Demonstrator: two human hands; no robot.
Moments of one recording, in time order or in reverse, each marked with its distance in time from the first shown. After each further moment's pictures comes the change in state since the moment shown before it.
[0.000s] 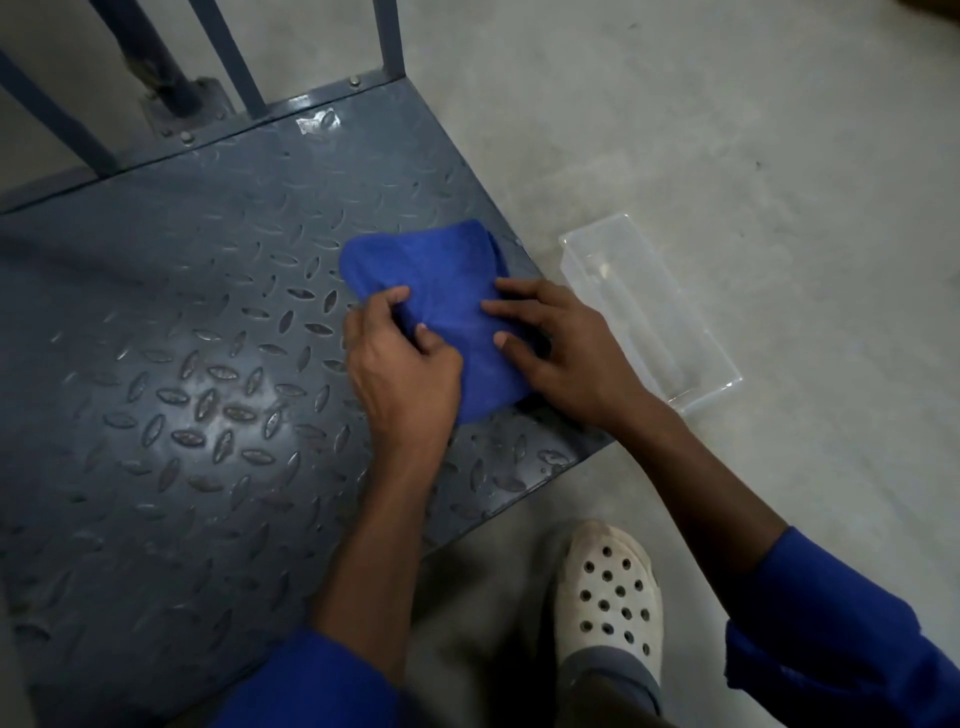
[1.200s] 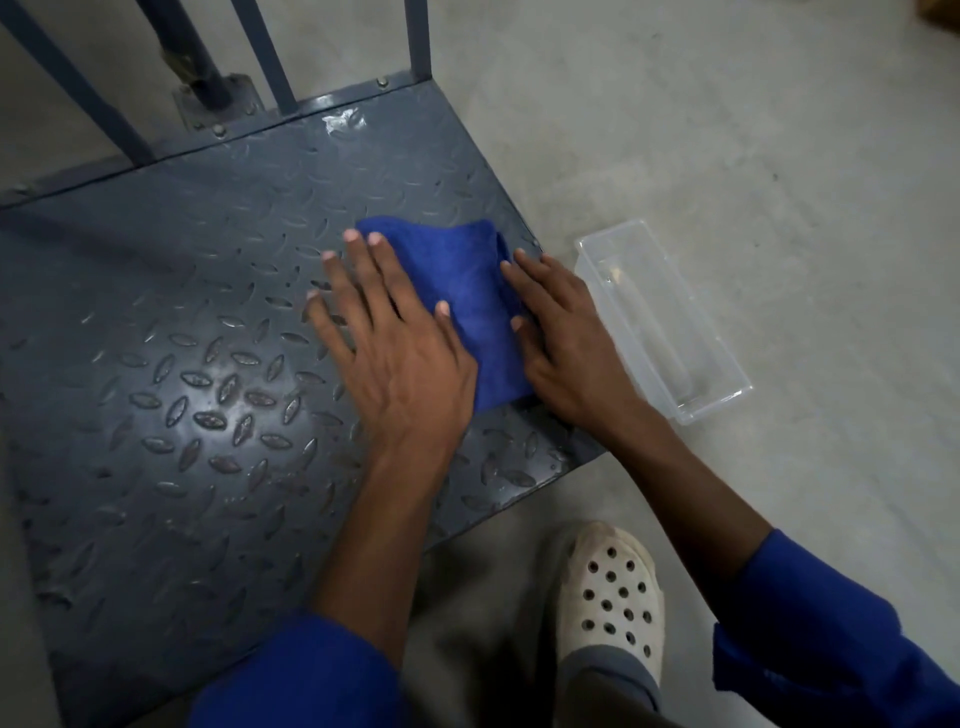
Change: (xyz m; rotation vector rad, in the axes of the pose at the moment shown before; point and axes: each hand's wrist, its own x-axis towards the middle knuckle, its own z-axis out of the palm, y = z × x) left_hand 0.004 -0.008 -0.007 0.732 0.122 0.338; right_hand 0.004 -0.020 0.015 -0.119 0.149 -0.010
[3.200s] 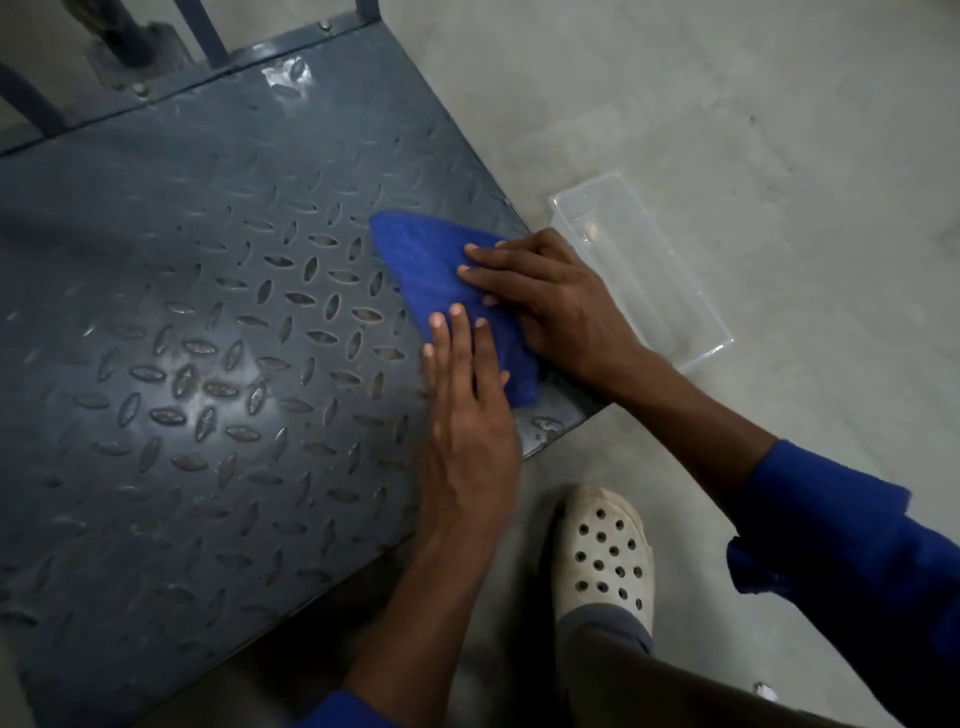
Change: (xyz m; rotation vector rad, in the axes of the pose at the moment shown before) left_hand -0.096 0.016 0.045 -0.430 0.010 0.287; right_hand 0.009 0.040 -0.001 -0.069 0.090 -0.457
